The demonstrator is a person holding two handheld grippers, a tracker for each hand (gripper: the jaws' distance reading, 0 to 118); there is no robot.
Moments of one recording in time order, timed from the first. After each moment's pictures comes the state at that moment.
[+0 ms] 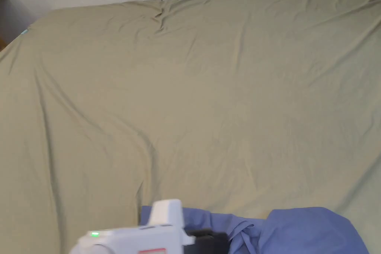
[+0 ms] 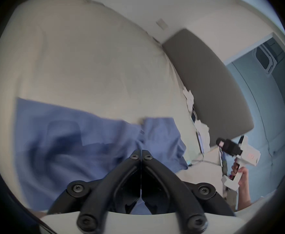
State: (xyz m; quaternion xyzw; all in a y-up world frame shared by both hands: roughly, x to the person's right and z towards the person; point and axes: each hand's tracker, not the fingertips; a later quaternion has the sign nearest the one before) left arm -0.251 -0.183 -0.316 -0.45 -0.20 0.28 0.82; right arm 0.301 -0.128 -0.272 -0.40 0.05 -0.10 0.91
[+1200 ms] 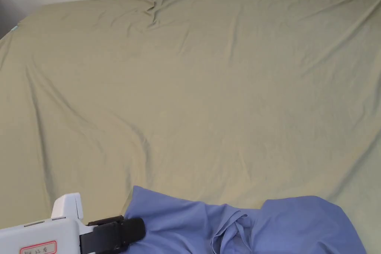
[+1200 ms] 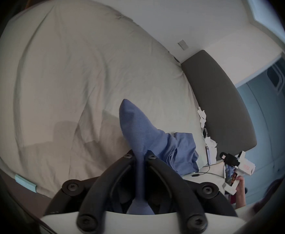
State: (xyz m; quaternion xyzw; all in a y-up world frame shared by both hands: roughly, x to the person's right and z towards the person) left arm -0.356 -0.173 -0.287 -0.44 -0.13 0.29 0.84; right arm 0.301 -0.136 -0.271 -0.40 0.06 -0.09 0.91
